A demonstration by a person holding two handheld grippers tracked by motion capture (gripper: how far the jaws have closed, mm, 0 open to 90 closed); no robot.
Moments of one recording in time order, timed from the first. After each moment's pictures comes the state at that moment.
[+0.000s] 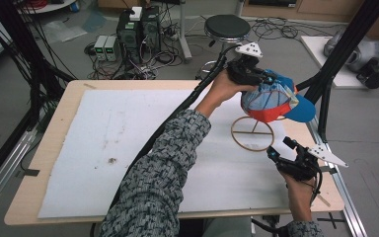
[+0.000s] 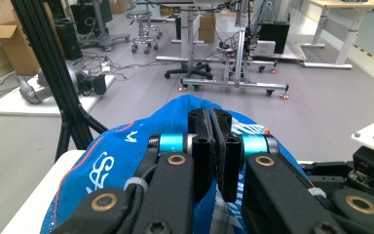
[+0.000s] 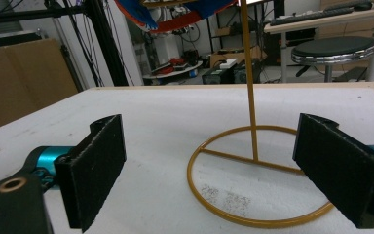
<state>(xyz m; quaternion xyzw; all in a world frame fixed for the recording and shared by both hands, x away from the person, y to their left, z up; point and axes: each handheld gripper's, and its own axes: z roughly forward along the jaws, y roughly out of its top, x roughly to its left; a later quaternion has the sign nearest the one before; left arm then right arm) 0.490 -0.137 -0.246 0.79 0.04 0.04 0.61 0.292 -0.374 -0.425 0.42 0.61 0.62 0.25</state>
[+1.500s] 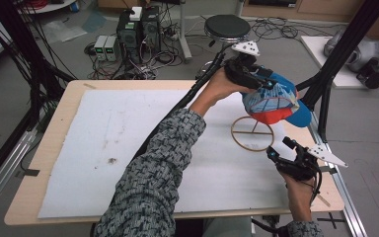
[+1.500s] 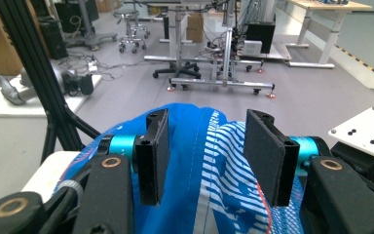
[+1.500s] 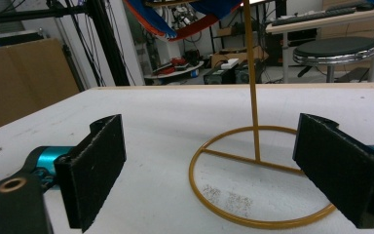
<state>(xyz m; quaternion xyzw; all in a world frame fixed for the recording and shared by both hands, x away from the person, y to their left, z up) 0.486 -0.122 -0.237 0.79 0.03 0.04 0.61 0.292 -0.372 -0.425 0.42 0.62 0.62 0.24</state>
